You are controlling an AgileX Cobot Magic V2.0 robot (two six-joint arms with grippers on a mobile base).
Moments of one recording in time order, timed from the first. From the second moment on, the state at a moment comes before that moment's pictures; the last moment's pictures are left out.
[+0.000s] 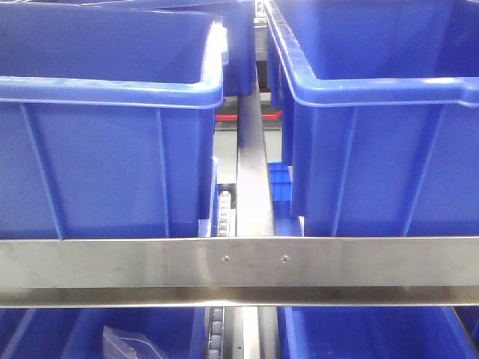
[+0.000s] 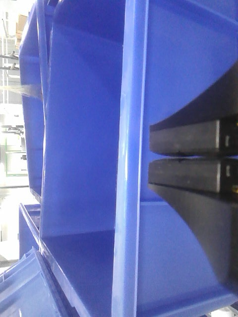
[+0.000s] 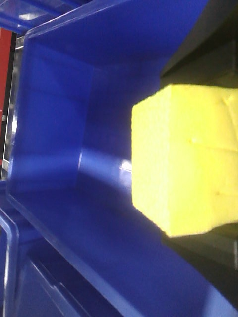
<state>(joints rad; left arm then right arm) 0.00 -0.01 0.00 0.00 0.00 -0.06 0.17 0.72 -0.49 0.03 0.00 -0.02</state>
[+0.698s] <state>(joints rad) 0.00 -0.01 0.00 0.00 0.00 -0.06 0.17 1.13 -0.73 0.03 -0.02 0.02</state>
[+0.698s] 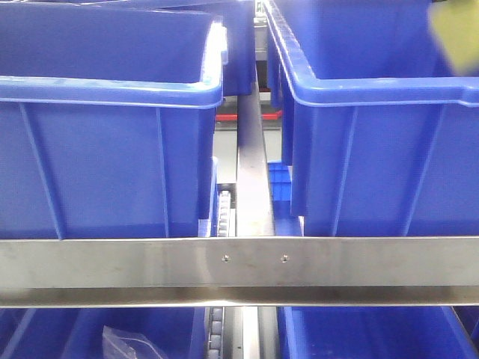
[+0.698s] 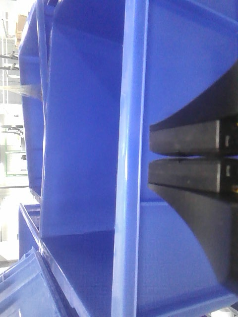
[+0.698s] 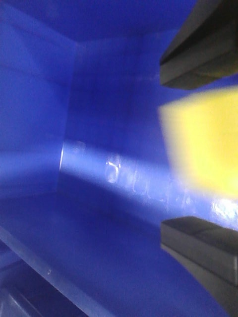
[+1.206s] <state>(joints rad) 0.00 -0.01 0.00 0.00 0.00 -0.06 0.17 1.09 -0.73 0.03 0.01 0.03</state>
